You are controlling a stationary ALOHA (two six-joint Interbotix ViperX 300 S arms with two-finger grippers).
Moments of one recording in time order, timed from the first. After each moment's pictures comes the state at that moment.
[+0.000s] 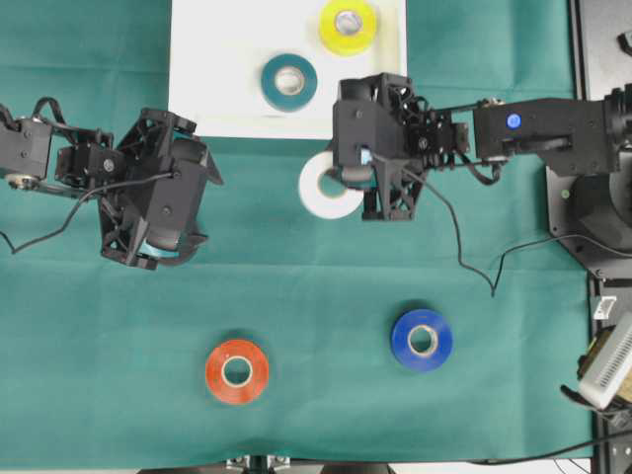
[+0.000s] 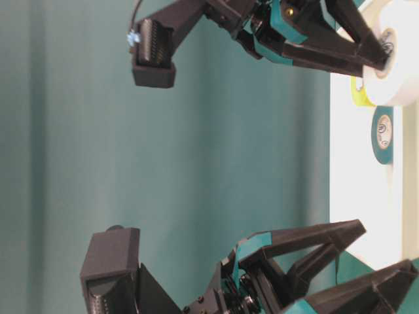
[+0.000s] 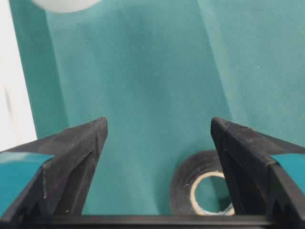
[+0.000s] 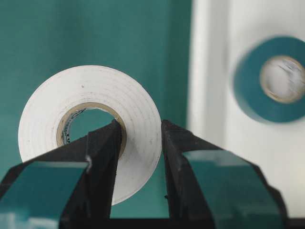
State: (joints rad) left arm -0.07 -0.10 0.68 -0.03 0.23 0.27; right arm -0.07 -0.13 0.75 -0.21 0.27 0.25
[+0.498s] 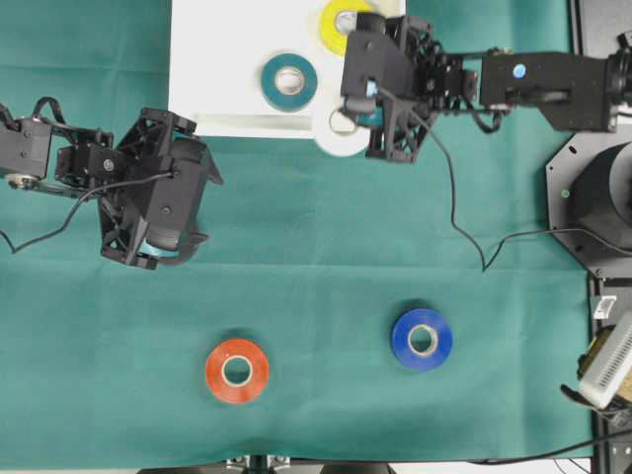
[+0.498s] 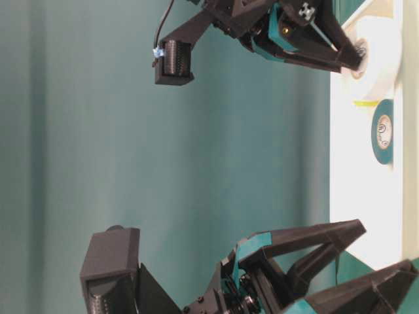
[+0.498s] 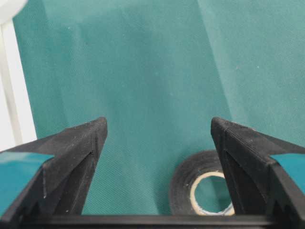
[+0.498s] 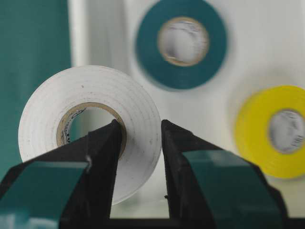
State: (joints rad) left arm -0.07 -0.10 0.68 -0.02 0.23 0.27; right arm -0.25 -0.13 0.76 -0.31 0.26 0.25
